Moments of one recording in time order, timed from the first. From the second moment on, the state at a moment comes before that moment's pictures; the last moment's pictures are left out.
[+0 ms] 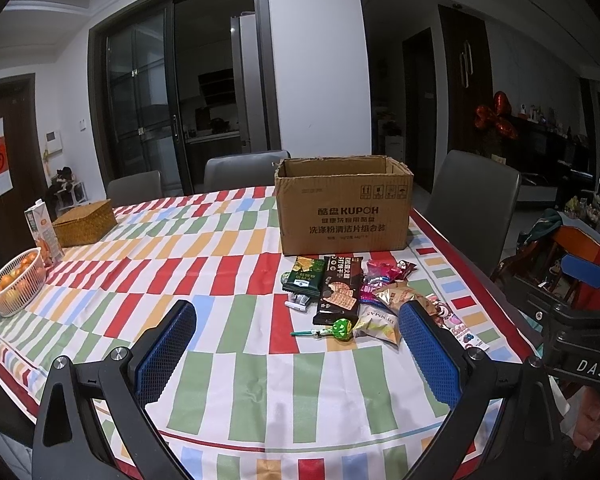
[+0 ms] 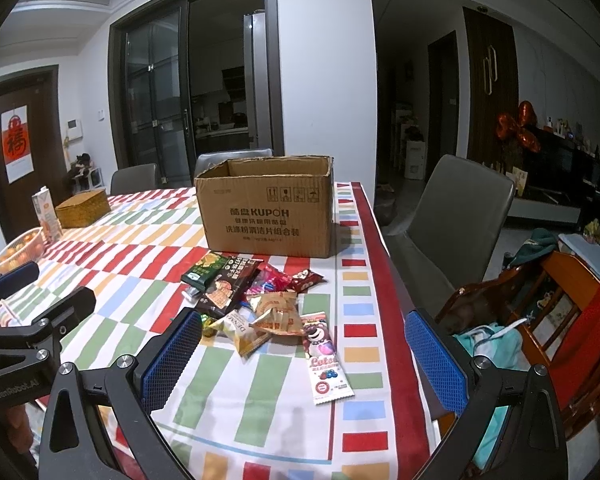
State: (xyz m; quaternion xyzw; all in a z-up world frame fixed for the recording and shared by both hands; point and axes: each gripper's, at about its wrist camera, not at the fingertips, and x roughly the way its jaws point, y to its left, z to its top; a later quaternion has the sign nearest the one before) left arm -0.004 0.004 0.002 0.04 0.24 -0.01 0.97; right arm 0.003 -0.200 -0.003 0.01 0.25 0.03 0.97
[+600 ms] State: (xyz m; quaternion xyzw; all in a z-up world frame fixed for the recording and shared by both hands) left arm 0.008 -0.004 -0.007 0.06 0.25 -0.02 0.97; right arm 0.013 -0.202 -0.013 0.01 0.26 0.03 0.96
